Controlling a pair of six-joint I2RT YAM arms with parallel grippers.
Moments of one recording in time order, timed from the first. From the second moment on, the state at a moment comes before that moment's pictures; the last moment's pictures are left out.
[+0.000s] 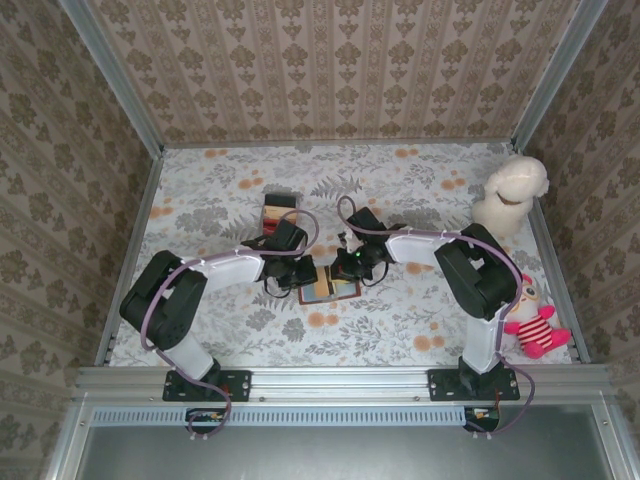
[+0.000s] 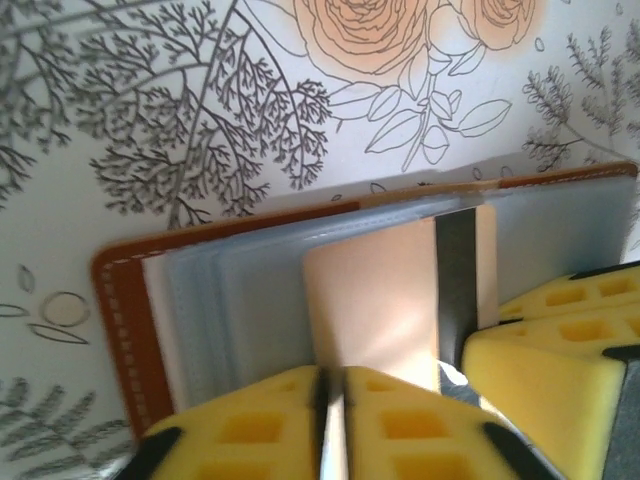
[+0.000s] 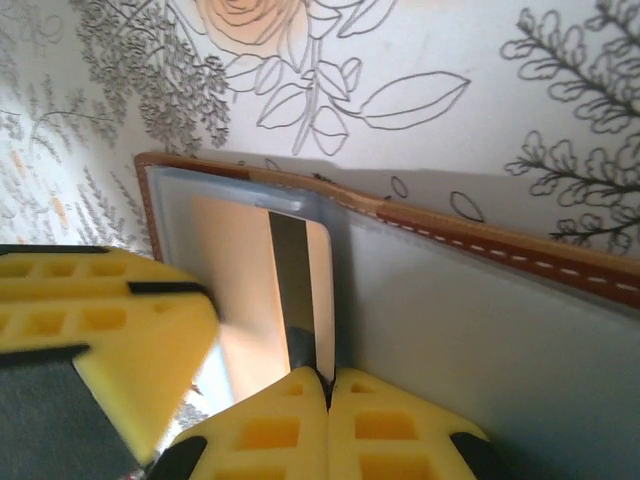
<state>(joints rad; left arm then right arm) -0.69 1.64 0.83 -0.30 0.28 -0.79 0.58 1.89 1.07 -0.31 -0.56 0.69</state>
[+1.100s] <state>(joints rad) -0.56 1.28 0.77 -0.09 0.53 -0.91 0.44 1.56 0.91 0.13 -0.85 0.89</state>
